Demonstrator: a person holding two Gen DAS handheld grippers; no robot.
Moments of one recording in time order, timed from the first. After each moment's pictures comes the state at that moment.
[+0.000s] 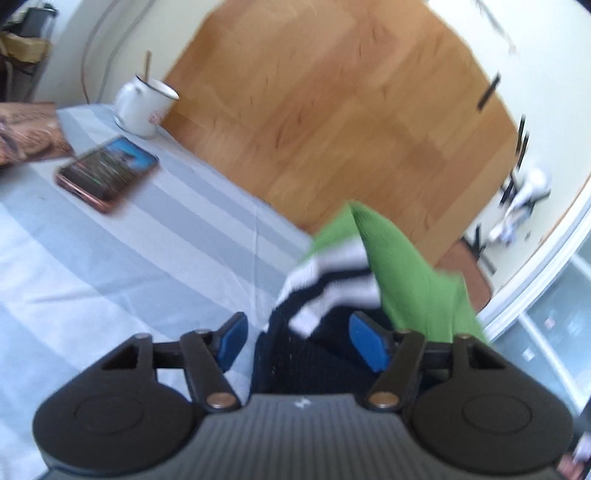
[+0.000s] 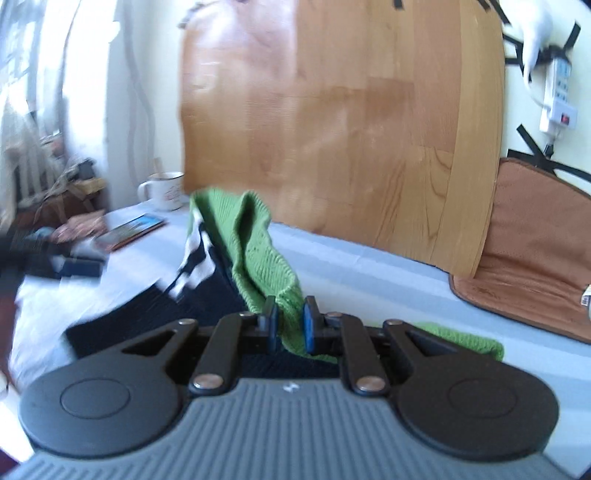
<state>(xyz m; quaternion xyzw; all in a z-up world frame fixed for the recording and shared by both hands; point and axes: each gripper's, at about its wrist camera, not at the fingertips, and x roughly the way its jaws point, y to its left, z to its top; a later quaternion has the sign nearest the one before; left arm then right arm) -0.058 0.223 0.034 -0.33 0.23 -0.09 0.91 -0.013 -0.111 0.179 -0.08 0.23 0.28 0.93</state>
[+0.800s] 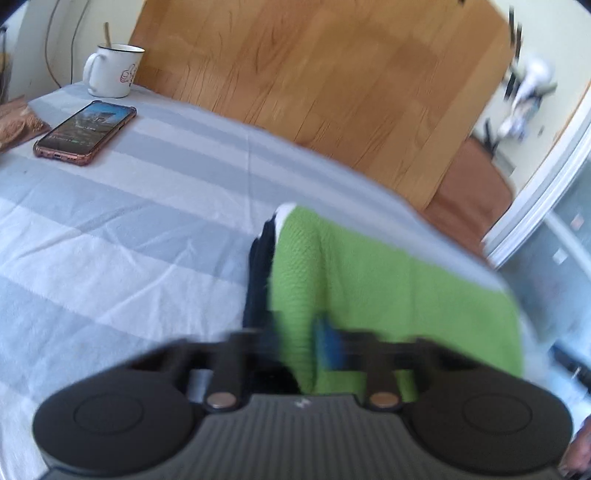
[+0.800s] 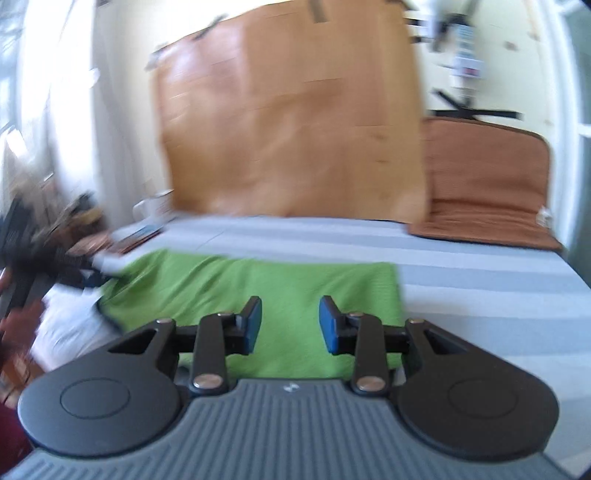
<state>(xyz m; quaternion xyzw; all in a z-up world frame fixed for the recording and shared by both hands) -0.052 0.164 0.011 -0.20 0.36 -0.10 0.91 -0.062 -0.183 0.155 0.04 0.23 0.19 0.95</state>
